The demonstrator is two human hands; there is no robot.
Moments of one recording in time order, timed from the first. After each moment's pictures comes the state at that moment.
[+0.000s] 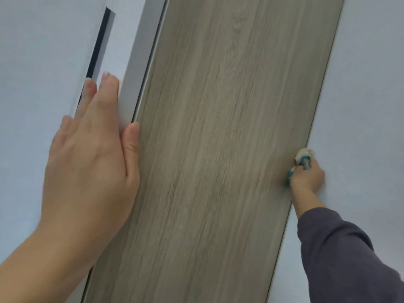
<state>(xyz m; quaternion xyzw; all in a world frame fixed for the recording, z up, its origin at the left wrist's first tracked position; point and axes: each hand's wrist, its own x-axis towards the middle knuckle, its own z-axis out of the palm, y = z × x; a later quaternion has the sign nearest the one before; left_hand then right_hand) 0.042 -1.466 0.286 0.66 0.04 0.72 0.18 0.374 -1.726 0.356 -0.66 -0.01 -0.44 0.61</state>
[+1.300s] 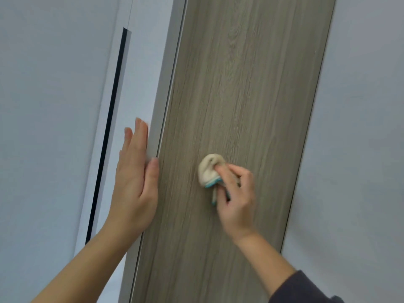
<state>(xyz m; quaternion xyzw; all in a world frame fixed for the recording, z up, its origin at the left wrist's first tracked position) 0.018 -1.471 0.245 0.69 -0.06 0.64 0.32 0.184 -1.614 0.228 -0.55 -0.46 -0.59 0.38</state>
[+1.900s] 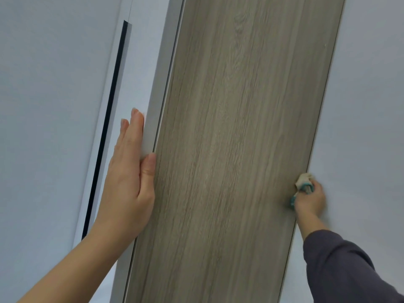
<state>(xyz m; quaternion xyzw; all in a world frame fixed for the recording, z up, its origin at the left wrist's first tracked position) 0.022 -1.470 0.240 0.70 -0.05 0.65 0.29 0.374 -1.735 0.242 -0.71 0.00 -0.38 0.60</state>
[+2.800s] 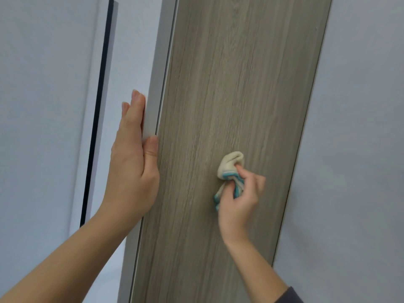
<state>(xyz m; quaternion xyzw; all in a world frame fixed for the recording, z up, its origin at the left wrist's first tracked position) 0.021 -1.469 0.241 0.69 -0.09 0.64 0.32 0.165 -1.600 0.187 -0.56 -0.27 -0.51 0.59</state>
